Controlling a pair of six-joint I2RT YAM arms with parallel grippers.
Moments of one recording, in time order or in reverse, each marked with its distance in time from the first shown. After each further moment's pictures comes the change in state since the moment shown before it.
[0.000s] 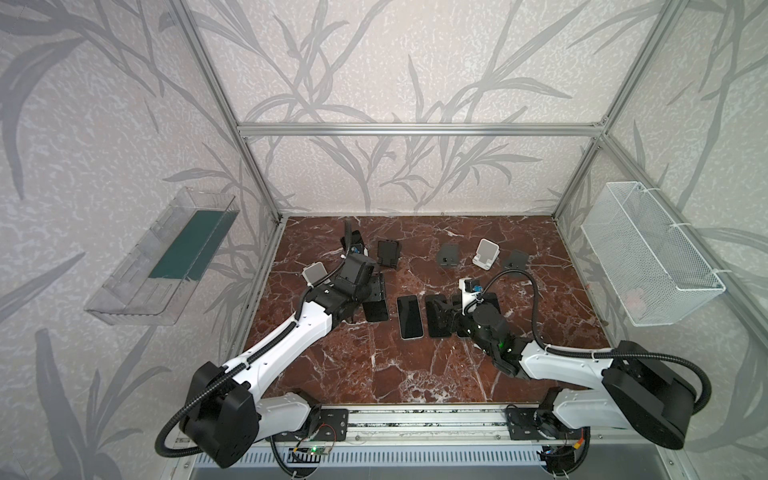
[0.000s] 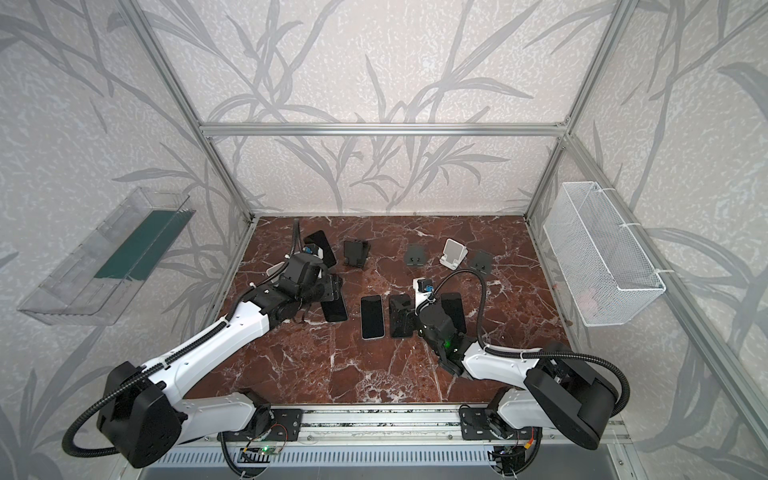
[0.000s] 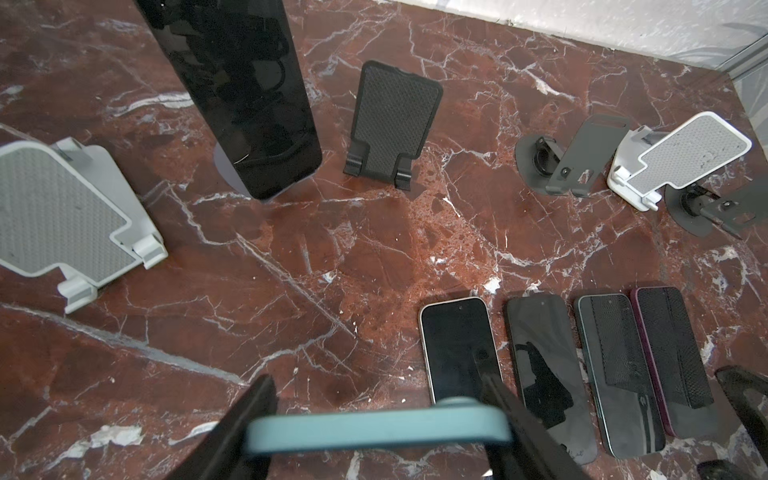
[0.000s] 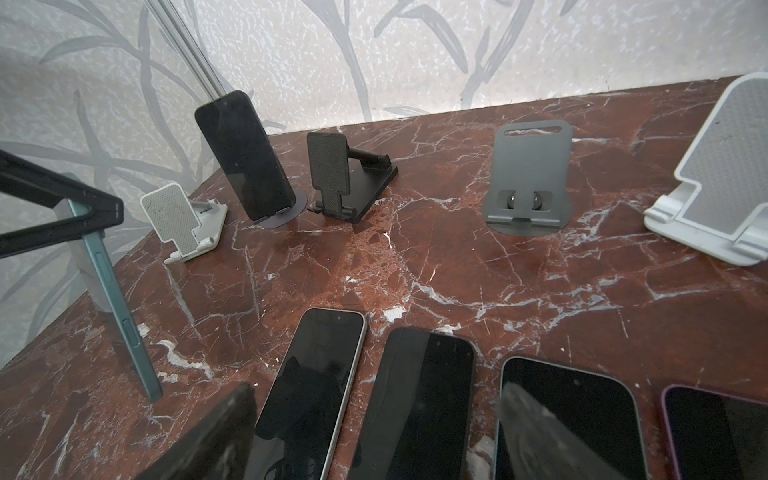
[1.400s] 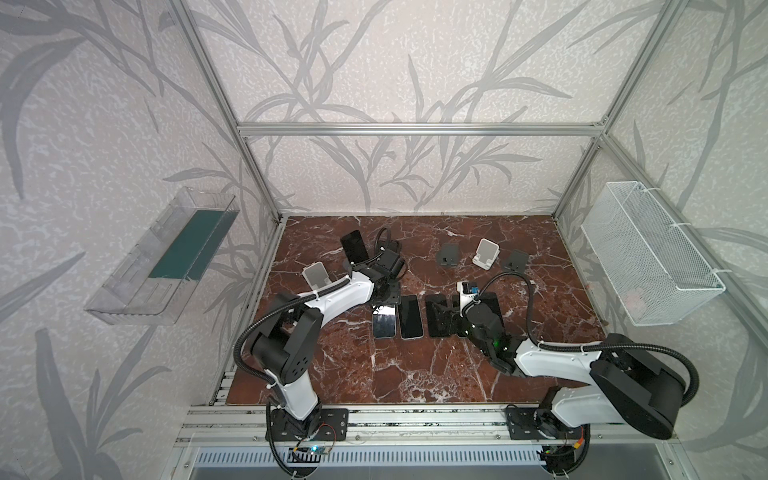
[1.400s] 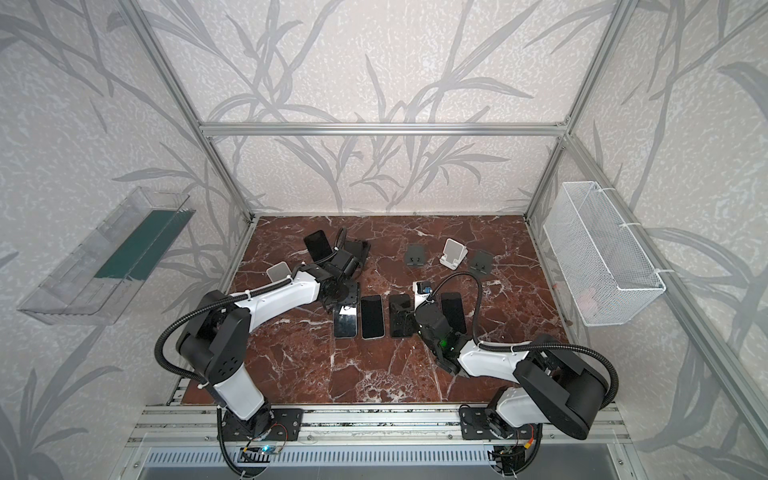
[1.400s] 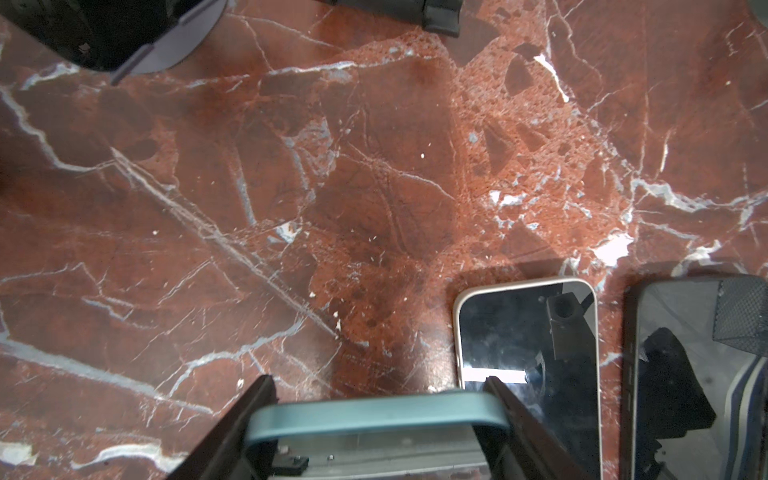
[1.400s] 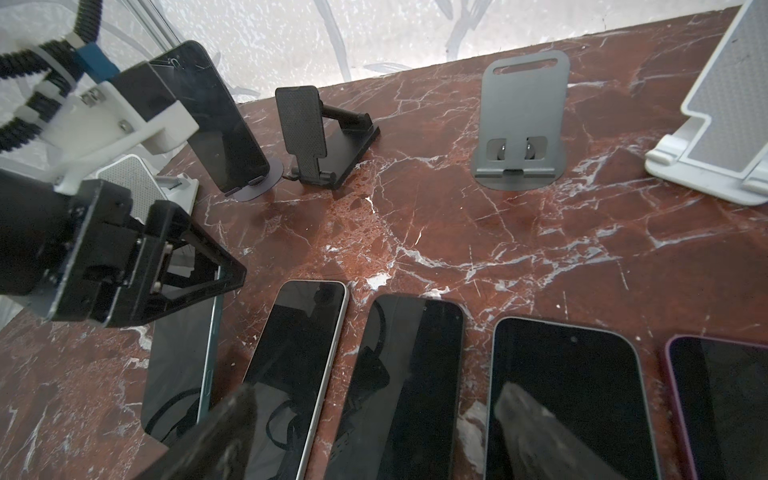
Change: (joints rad) left arm -0.040 0.497 0.238 -0.145 0.012 -0.039; right arm 0.000 0.060 0.012 -0.042 0.004 0.052
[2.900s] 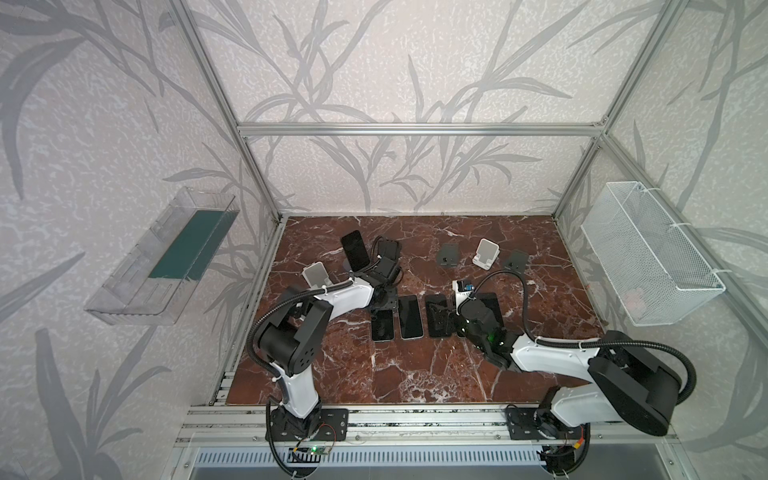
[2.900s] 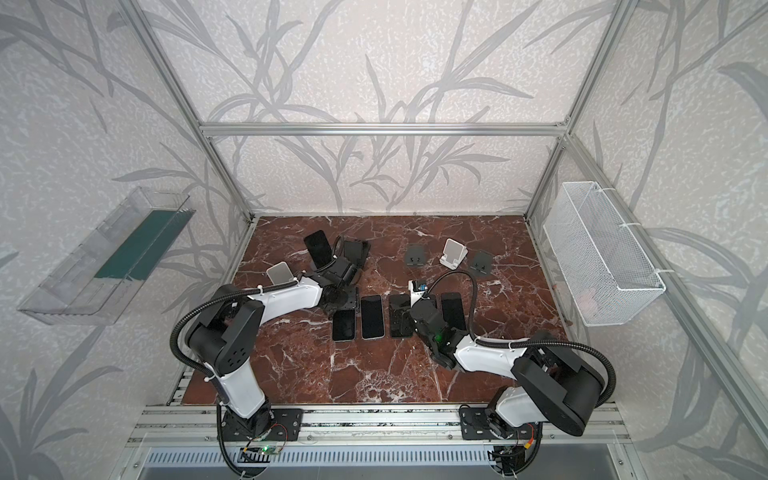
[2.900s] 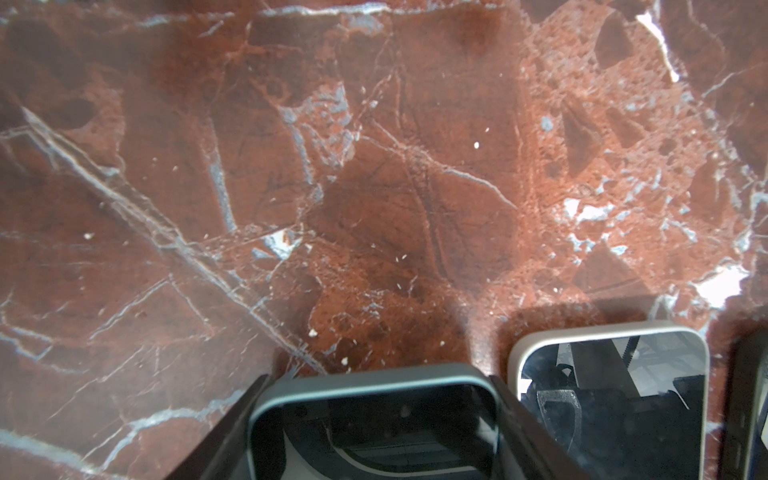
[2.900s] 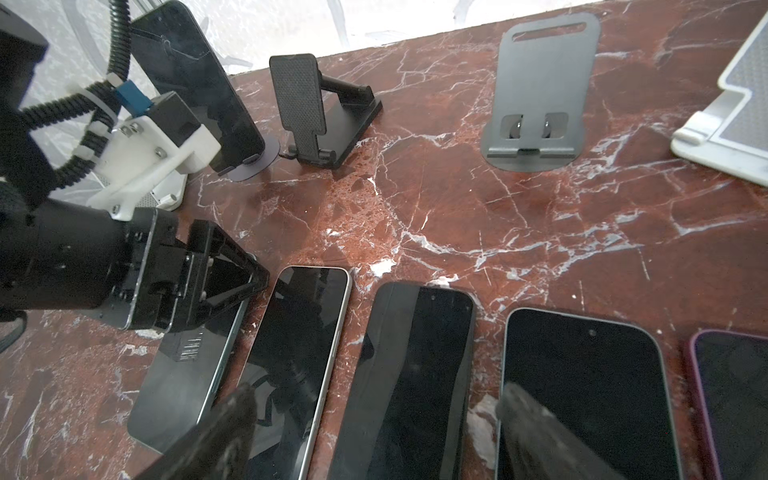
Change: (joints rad) left arm 0.031 0.047 -0.109 0.168 0.014 -0.019; right arm 0.000 0.024 0.062 -0.107 -0.025 0.012
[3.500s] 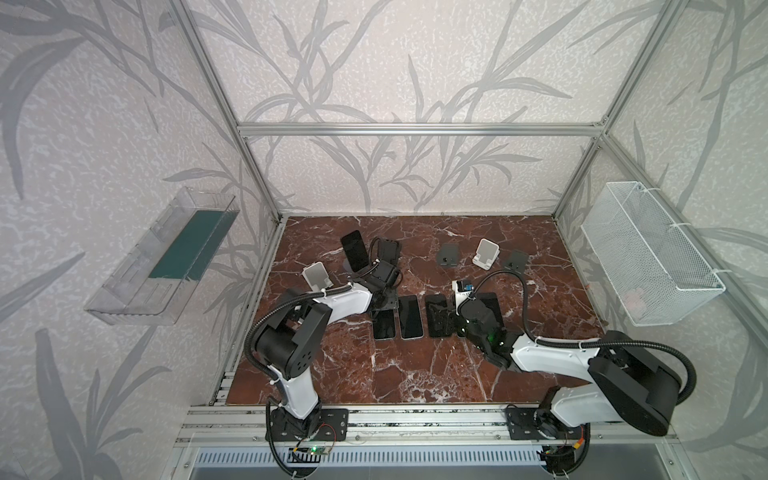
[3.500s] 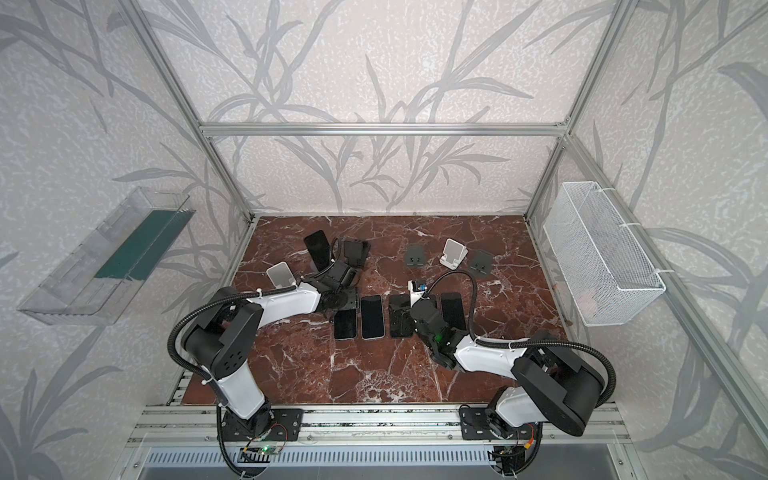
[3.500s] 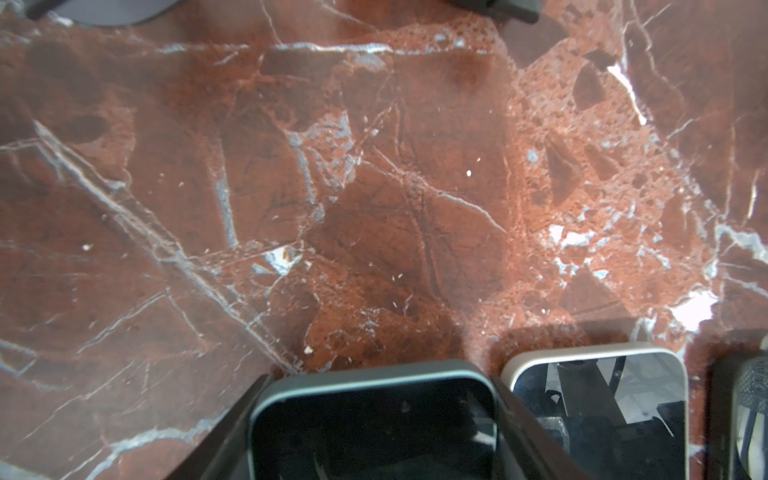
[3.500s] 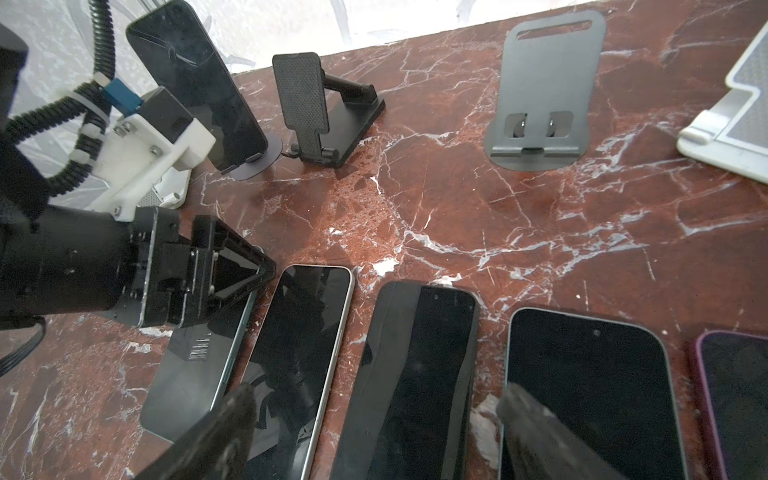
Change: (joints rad) left arm 0.002 -0.023 -0.074 0.133 -0.032 -0.035; right arm 0.000 0.000 0.000 0.001 -0.007 0.000
